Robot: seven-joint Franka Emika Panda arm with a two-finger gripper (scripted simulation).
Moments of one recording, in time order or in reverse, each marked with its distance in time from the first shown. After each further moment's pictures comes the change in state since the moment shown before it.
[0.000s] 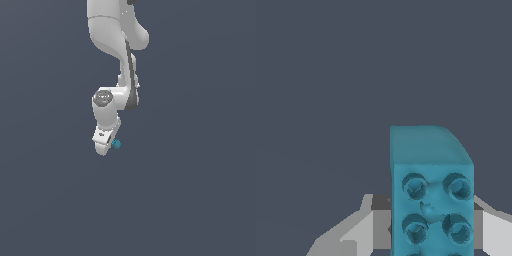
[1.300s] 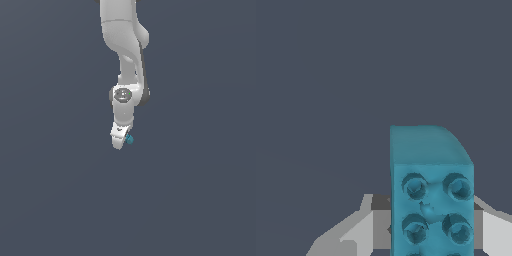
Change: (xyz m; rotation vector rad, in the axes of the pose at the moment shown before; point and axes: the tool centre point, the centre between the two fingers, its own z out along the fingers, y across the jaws) arm 0.050 -0.059 0.017 0.000 0.000 -0.001
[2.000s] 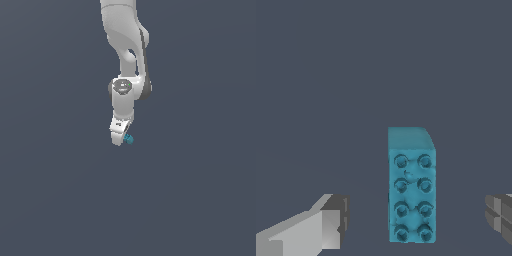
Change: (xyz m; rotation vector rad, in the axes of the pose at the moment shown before) arm 0.000 0.001 -0.037 -0.001 0.000 0.003
